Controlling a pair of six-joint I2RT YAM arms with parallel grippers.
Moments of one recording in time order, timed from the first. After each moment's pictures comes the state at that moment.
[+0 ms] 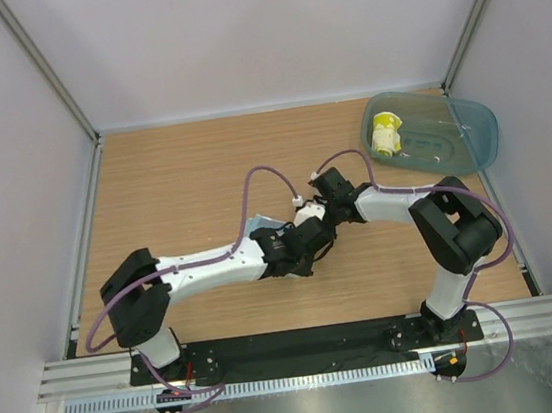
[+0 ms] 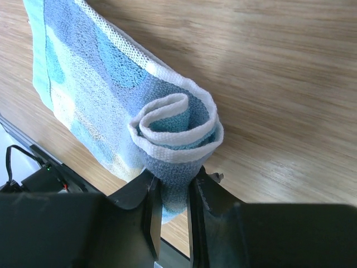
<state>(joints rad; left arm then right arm) -1.14 1.63 1.16 -0.55 -0.31 -0.62 0.56 1.75 0.92 -0.21 -0.40 0.74</state>
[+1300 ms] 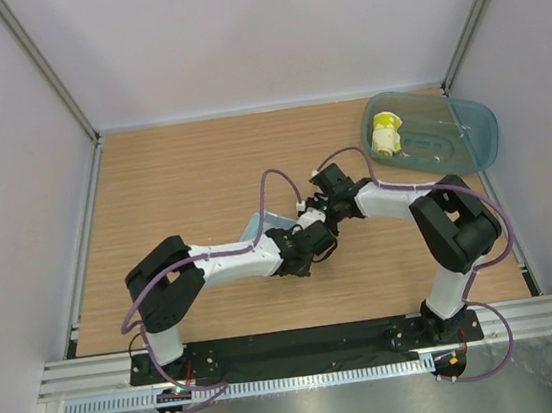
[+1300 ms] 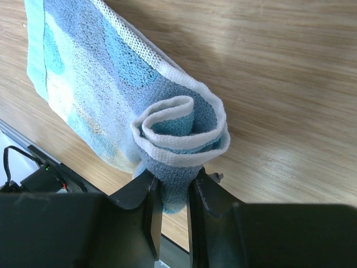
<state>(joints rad) -1.13 1.84 1.15 -0.51 -0.41 -0.57 0.55 1.75 0.96 -0.29 -0.40 0.72</state>
